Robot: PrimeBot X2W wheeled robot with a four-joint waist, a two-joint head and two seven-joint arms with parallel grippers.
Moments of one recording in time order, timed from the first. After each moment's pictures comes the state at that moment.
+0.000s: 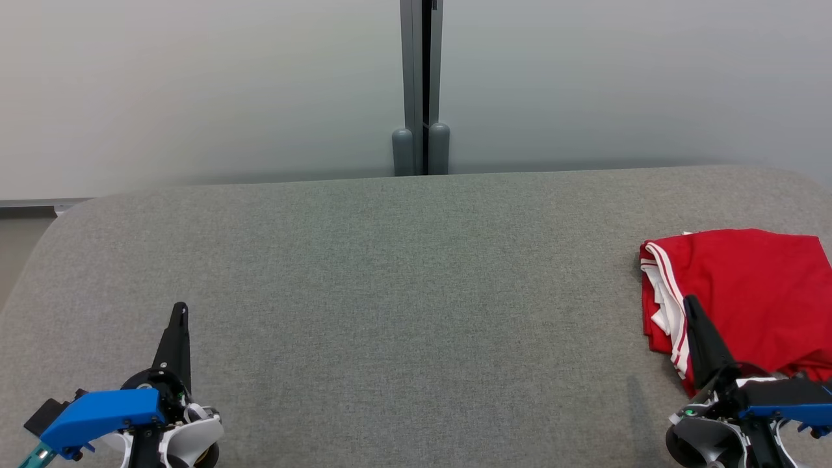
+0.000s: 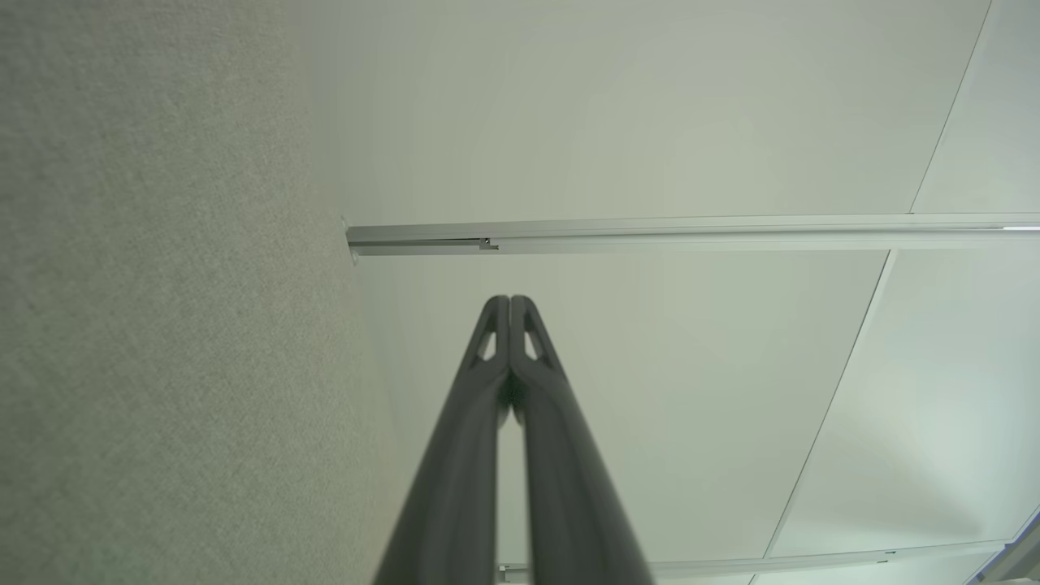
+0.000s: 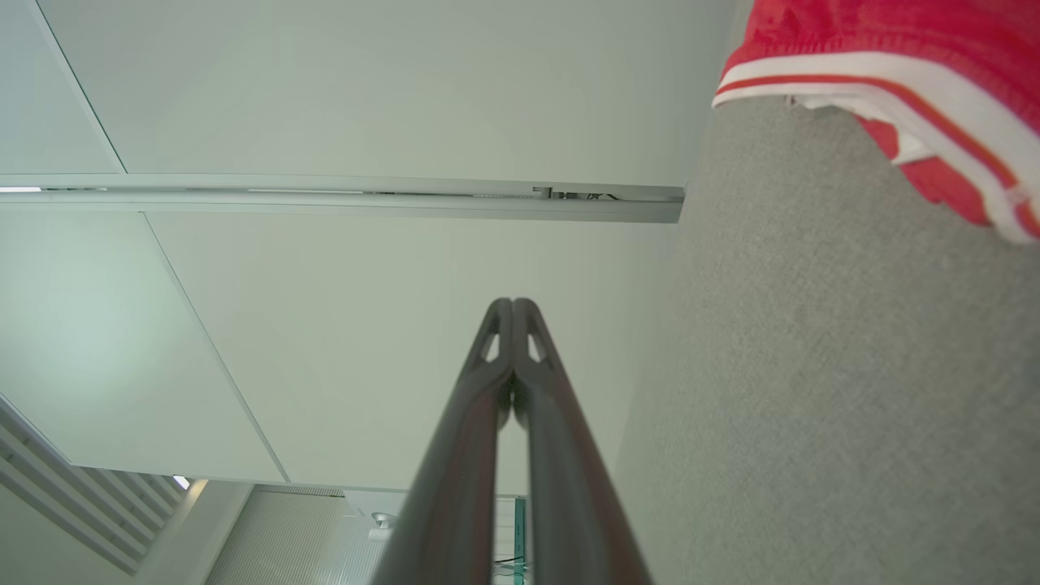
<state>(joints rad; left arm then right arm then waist) -0.10 0.05 0.11 0.25 -1.60 -0.13 0.11 -0.12 -0.05 -0.11 0.25 1.60 0.13 0.11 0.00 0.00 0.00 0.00</state>
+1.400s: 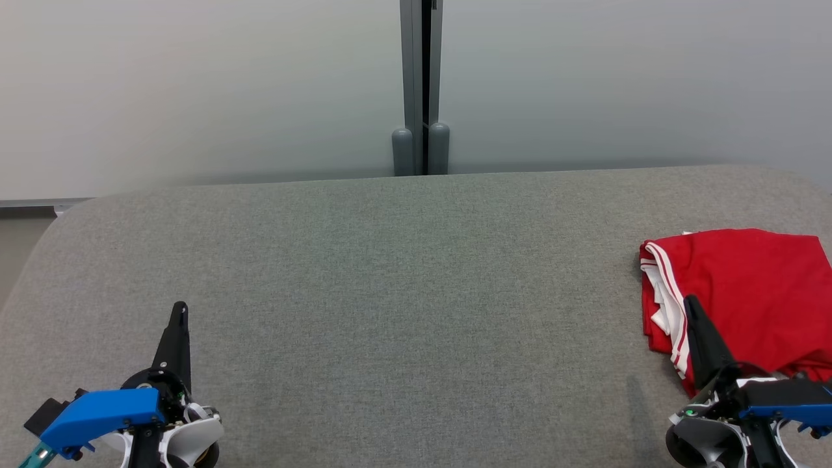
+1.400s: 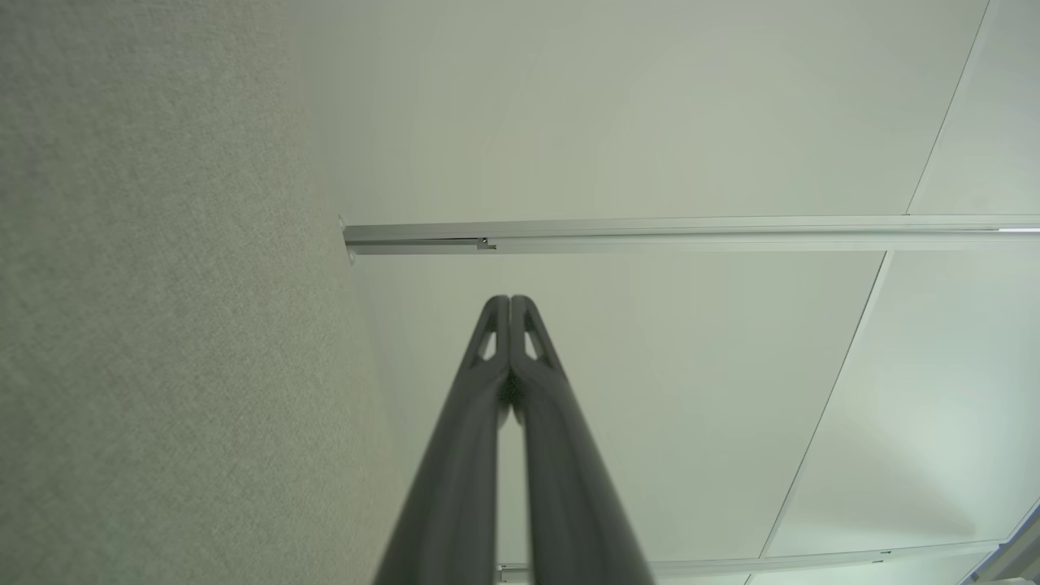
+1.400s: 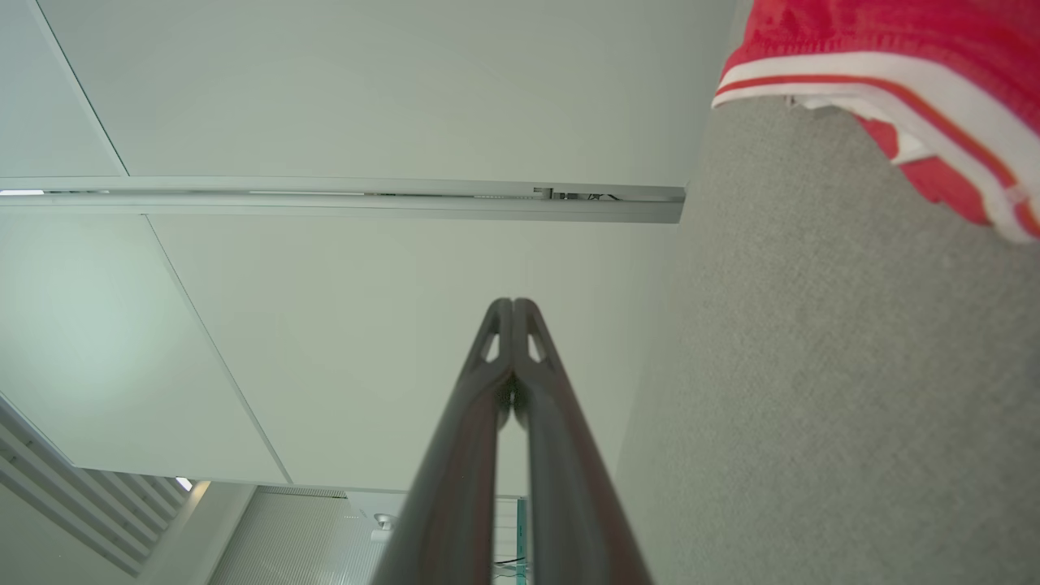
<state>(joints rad) -0.10 0.05 0.11 0.25 -1.61 -0.13 0.11 -0.11 -0.05 -0.11 0.24 1.61 0.13 0.11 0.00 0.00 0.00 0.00</state>
